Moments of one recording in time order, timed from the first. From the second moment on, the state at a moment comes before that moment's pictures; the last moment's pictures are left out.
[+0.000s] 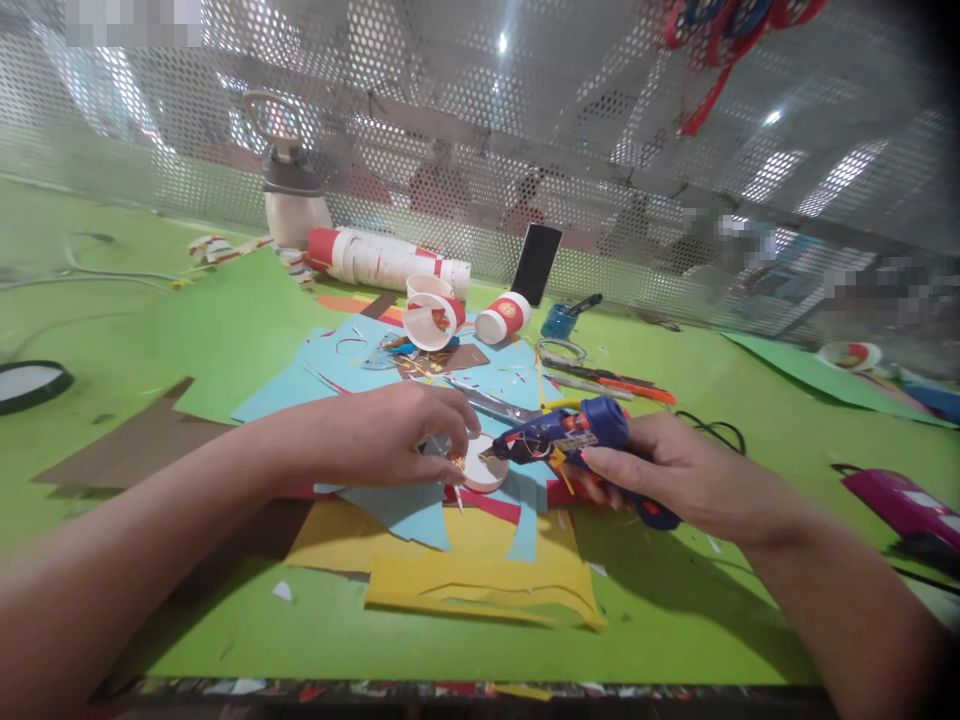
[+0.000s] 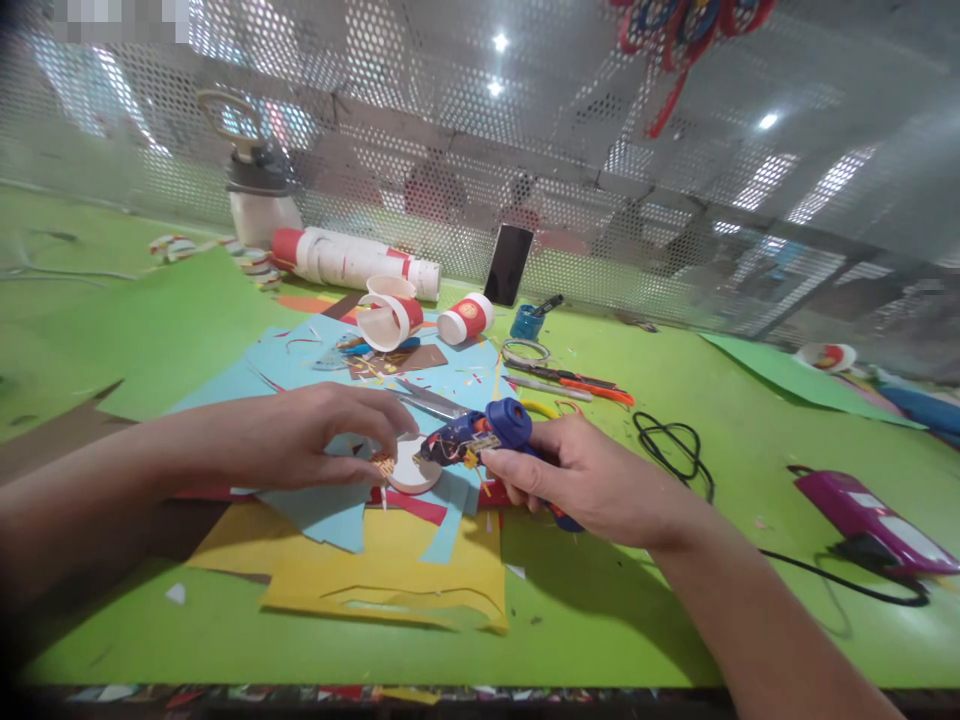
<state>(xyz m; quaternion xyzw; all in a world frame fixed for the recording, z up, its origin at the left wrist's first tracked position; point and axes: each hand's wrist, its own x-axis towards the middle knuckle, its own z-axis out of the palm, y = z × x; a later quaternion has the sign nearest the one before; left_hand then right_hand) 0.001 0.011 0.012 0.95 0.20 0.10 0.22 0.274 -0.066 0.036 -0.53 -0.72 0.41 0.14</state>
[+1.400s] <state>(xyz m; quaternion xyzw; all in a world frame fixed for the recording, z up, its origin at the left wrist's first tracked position) 0.000 0.009 0.013 0.95 0.20 0.11 0.23 0.277 -0.065 0.038 -0.53 -0.72 0.42 0.14</state>
